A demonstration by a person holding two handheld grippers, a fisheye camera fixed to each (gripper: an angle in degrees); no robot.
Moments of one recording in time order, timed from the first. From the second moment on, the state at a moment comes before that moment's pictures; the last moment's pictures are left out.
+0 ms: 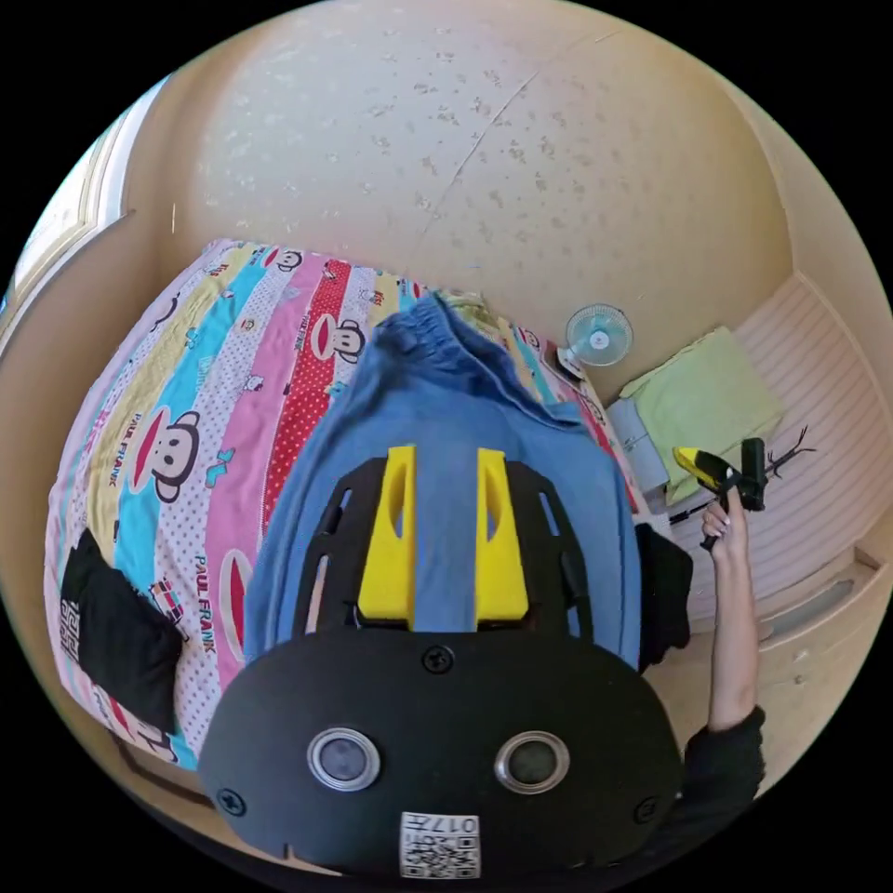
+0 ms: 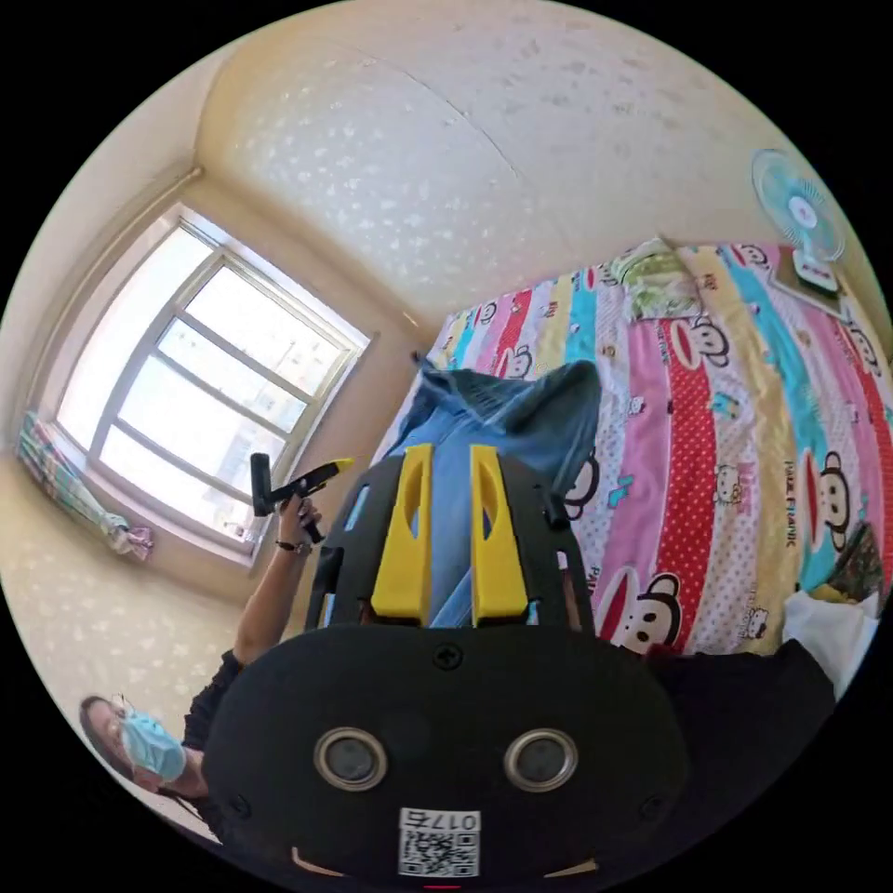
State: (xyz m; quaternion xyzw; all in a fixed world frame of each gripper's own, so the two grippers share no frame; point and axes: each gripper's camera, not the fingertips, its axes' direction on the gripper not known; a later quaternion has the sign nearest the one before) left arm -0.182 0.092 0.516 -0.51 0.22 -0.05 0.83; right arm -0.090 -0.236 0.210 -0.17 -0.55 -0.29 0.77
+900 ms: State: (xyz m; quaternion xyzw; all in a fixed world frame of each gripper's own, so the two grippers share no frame) left arm -0.154 0.383 0.284 -0.60 0.24 0.00 0.76; right arm -0.097 0.071 0.362 -0.28 -0.43 -0.38 0.77
